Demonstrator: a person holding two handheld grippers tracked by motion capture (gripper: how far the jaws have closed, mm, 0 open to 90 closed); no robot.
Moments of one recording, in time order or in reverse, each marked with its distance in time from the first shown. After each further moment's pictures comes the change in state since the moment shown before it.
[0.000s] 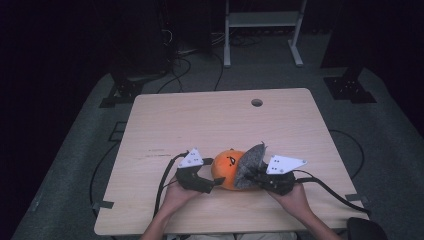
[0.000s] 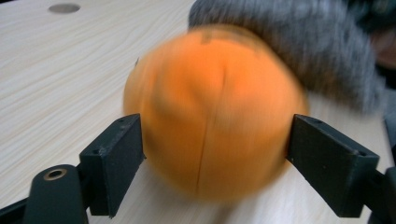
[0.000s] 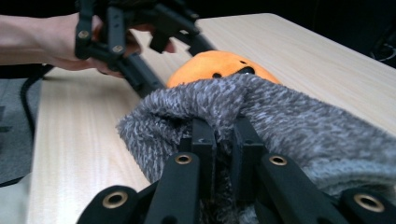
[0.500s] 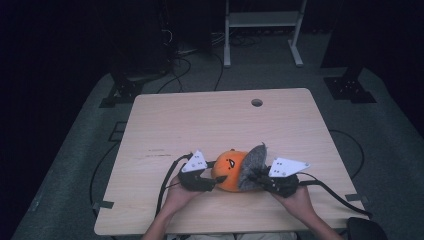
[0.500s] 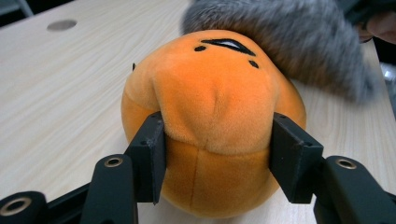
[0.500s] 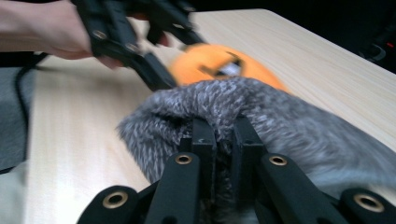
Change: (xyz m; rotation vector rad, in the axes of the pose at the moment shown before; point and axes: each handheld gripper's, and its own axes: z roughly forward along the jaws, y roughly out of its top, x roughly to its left) left arm -0.013 0.004 0.004 0.028 0.027 0.135; right arm 0.005 -0.002 -0.007 0.020 -0.030 -0.035
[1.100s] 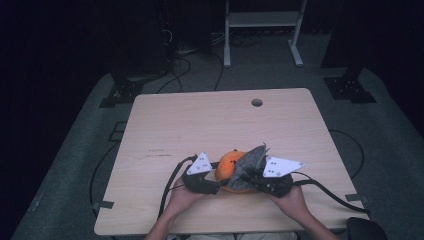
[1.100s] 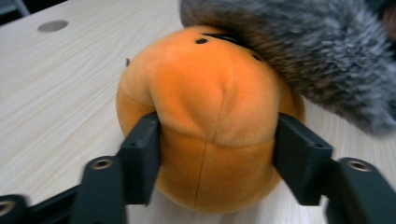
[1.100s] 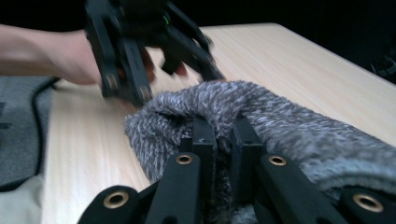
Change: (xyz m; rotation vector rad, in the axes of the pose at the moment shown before) left arm -0.008 0.001 0.006 0.010 -0.011 0.028; right arm 0.009 0.017 0.009 -0.041 0.040 -0.012
